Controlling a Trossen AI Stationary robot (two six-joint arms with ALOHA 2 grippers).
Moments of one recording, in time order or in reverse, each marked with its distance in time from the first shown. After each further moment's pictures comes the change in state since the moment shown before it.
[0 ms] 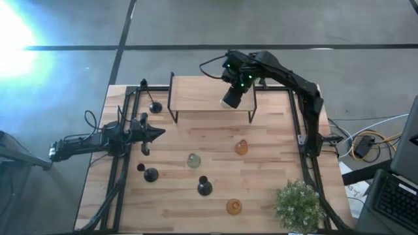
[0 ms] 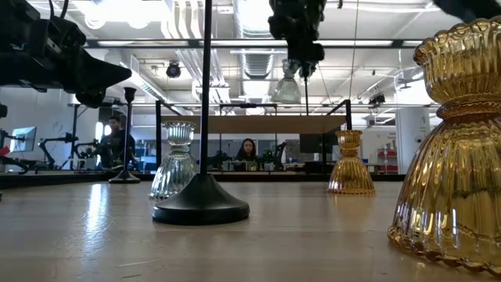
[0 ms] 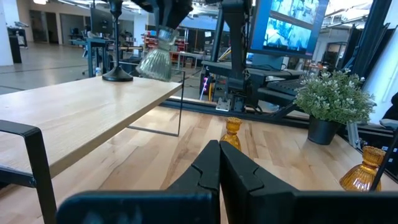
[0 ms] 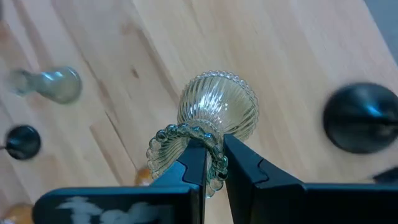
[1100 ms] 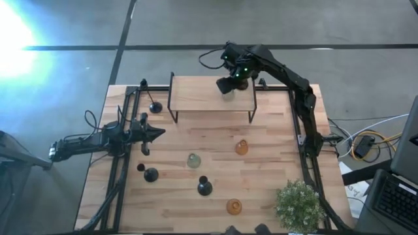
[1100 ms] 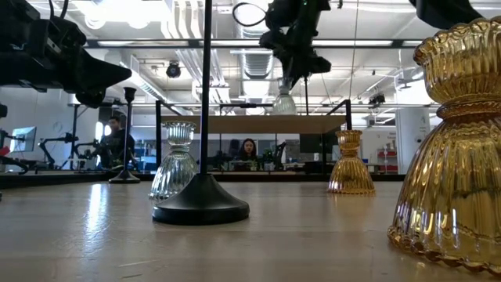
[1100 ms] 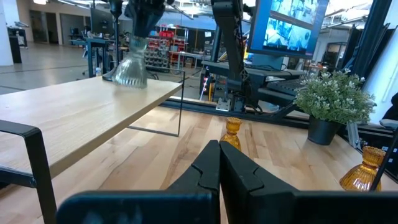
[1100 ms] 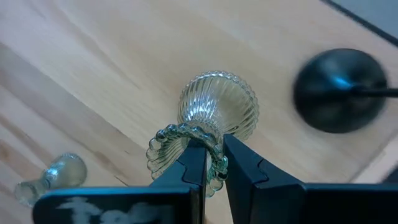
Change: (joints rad) left arm 0.000 0.000 0.000 -0.001 0.000 0.000; right arm -0.084 0.101 0.071 0.027 0.037 0.405
